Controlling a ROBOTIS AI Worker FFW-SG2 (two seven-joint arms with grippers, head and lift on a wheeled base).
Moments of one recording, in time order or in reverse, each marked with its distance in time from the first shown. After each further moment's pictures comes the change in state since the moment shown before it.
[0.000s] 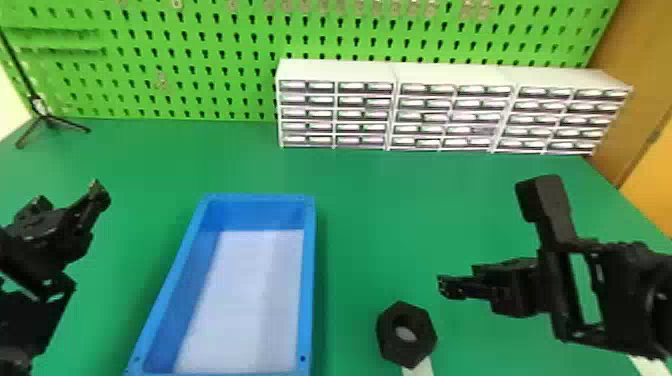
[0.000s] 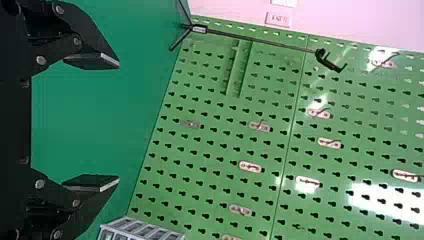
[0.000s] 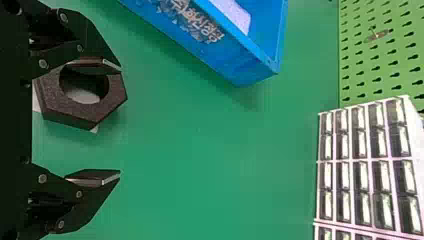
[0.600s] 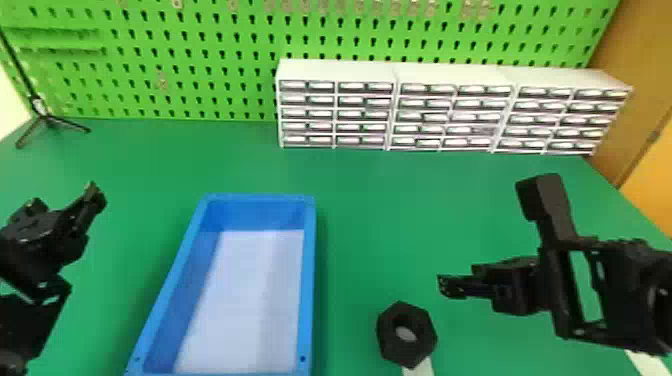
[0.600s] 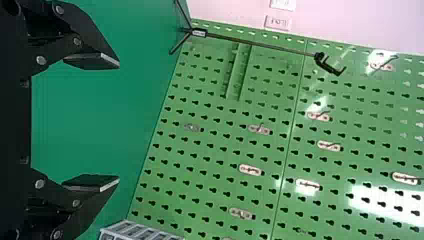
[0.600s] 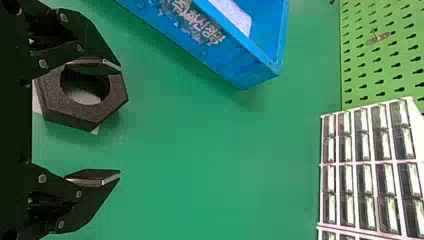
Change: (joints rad) left arm 0.009 0.000 0.009 -0.007 0.000 0.000 0.000; right arm -0.014 -0.013 -0.006 0.019 -0.035 0.000 -0.001
